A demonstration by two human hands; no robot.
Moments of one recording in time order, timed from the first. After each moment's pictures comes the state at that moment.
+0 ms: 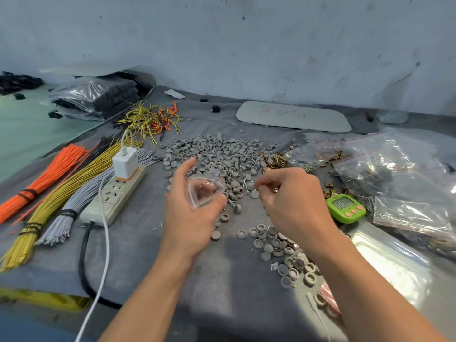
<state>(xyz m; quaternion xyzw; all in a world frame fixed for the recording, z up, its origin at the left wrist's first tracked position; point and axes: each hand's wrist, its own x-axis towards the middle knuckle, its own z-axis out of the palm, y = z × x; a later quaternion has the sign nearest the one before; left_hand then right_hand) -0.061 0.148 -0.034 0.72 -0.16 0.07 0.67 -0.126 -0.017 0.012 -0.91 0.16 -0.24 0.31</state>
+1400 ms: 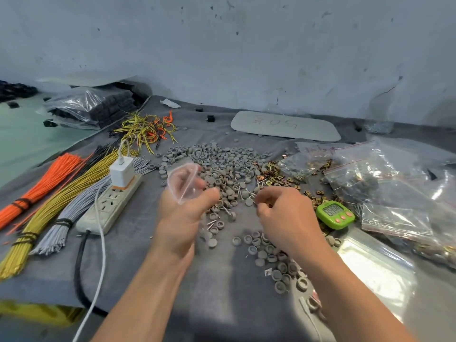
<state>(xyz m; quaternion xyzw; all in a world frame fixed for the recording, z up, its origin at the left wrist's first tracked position) -0.059 0.145 -0.010 0.57 -0.13 -0.01 0.81 -0.129 -0.017 0.000 -0.90 0.23 -0.16 0.33</state>
